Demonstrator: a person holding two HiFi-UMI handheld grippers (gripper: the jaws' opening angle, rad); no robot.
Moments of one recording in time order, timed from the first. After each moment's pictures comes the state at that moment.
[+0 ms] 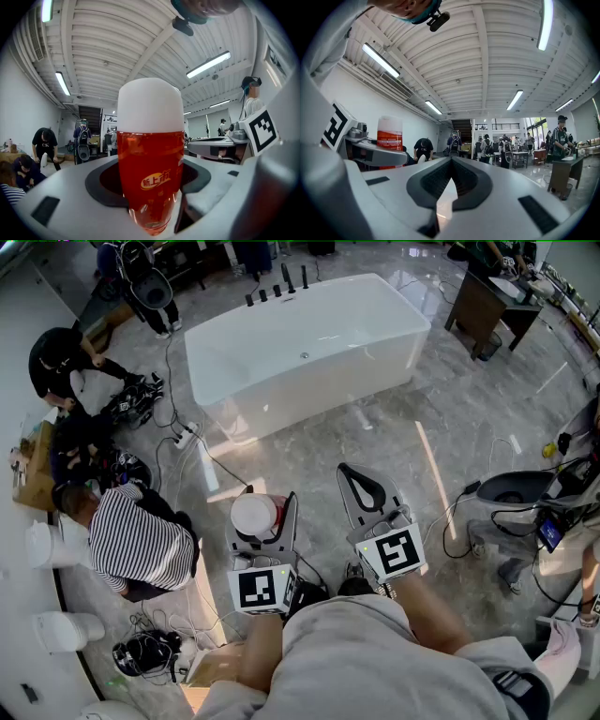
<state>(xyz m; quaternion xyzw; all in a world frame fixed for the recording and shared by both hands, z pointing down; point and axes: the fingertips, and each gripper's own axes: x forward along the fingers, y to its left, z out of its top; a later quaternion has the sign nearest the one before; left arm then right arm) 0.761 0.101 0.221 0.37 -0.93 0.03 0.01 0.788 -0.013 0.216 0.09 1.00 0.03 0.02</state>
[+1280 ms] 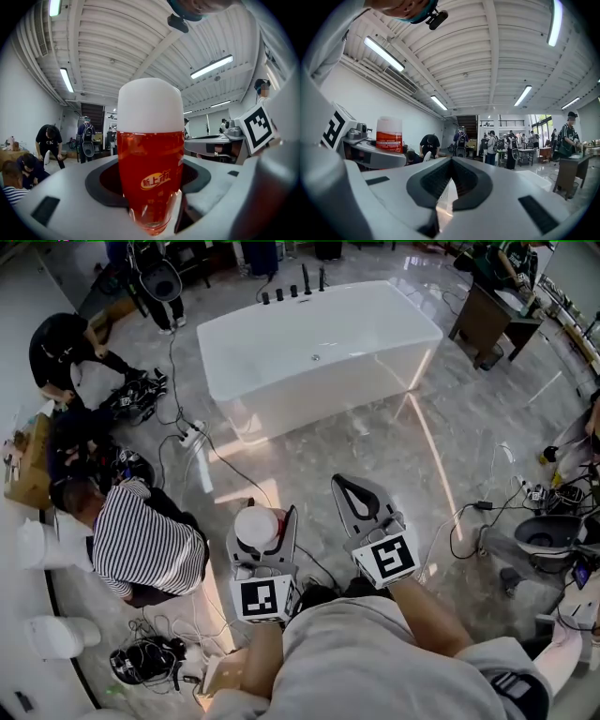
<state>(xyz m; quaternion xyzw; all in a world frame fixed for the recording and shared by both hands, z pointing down) 0.724 0.239 0.249 0.37 -0.93 0.03 0.03 0.741 0.130 0.241 0.11 0.99 0.04 -0.01</state>
